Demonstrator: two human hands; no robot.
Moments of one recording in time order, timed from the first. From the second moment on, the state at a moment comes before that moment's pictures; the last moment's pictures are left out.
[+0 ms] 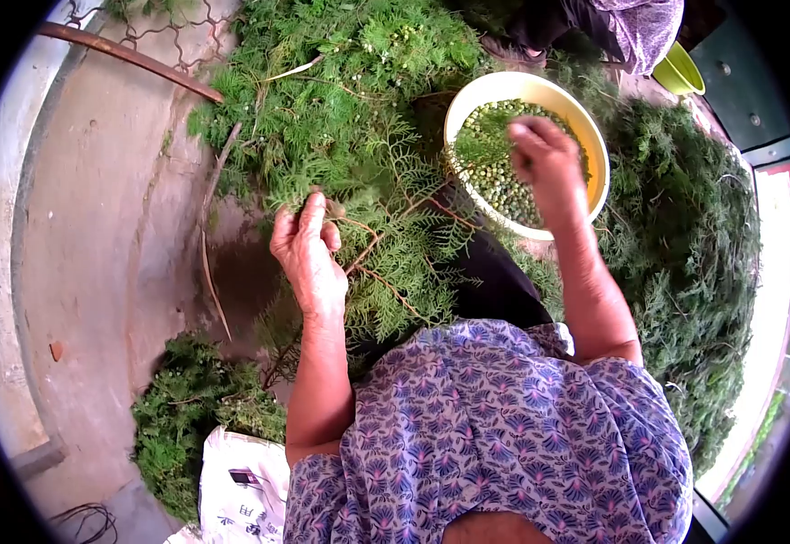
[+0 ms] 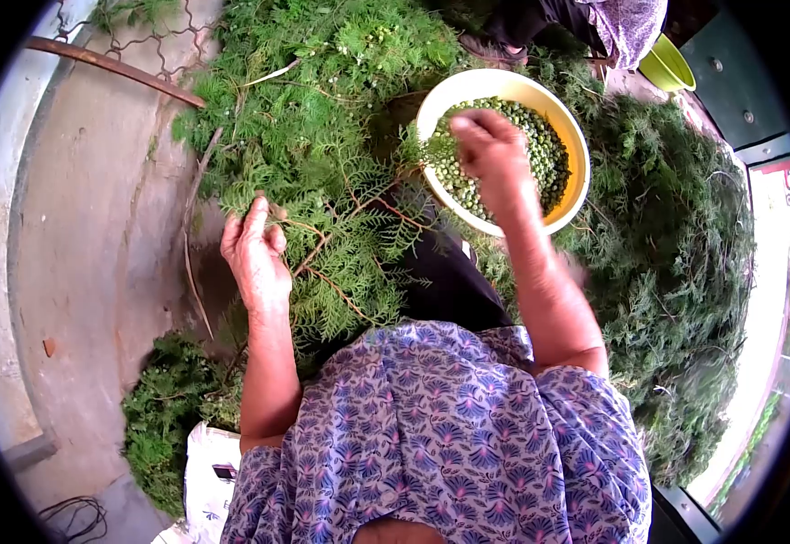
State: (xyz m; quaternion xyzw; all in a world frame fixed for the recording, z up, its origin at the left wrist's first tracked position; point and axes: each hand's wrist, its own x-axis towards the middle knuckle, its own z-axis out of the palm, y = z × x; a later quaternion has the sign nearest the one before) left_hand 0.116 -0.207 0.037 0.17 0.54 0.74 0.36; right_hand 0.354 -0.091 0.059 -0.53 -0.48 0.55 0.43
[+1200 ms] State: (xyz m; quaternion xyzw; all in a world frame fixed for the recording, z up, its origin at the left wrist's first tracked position) left_hand 0.131 -0.225 0.029 0.37 0.63 0.60 0.34; right_hand 0.263 -0.174 0.034 -0.41 -0.63 0.57 0.33
